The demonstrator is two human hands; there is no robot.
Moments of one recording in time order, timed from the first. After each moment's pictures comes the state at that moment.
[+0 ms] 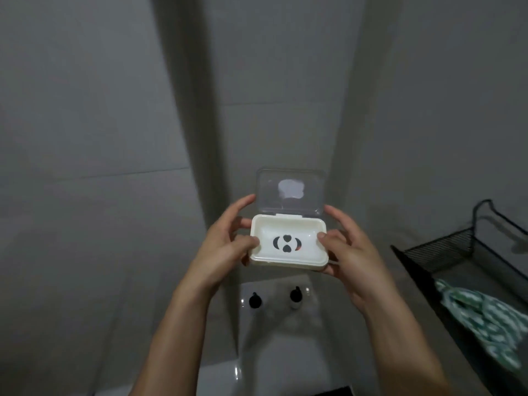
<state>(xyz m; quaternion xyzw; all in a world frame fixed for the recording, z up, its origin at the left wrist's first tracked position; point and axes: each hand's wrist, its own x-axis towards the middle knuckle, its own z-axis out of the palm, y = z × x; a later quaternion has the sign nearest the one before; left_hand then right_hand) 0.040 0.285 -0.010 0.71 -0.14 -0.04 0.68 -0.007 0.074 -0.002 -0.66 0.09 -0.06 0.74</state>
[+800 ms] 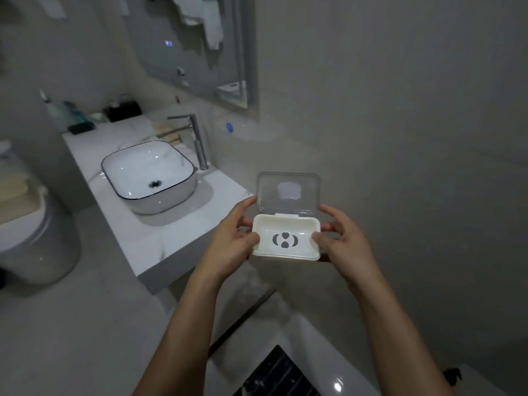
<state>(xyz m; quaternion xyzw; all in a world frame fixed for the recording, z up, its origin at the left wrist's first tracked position) -0.214 0.710 -0.054 0.73 0.31 0.25 0.56 -0.052 0.568 -0.061 -0.71 -0.26 0.24 0.61</state>
